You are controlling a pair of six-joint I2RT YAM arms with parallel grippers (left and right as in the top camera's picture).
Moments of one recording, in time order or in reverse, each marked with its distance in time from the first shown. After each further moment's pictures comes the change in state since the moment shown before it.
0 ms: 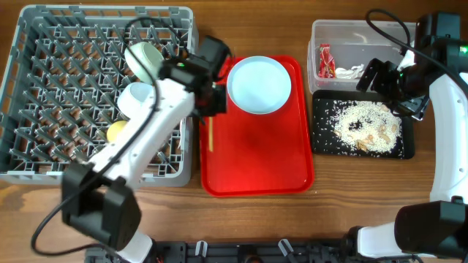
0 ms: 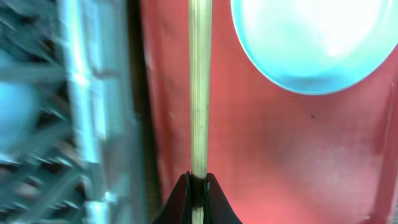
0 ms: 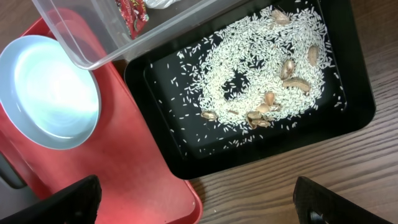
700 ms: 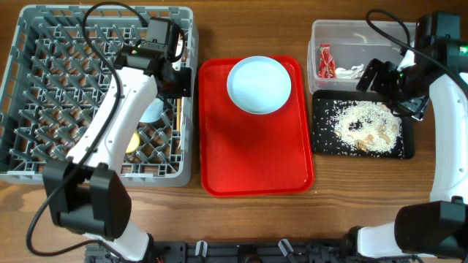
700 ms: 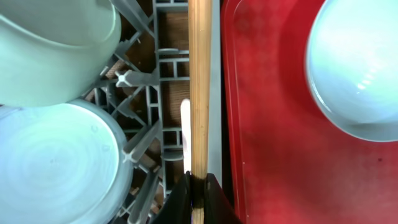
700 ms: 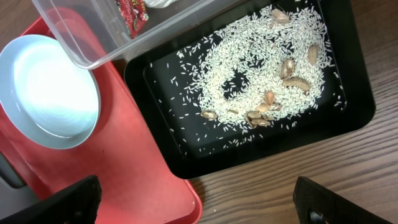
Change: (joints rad) left arm 0.219 0.028 -0.002 0.100 0.014 0.255; right arm 0.000 0.000 0.000 -0.002 0.000 0.000
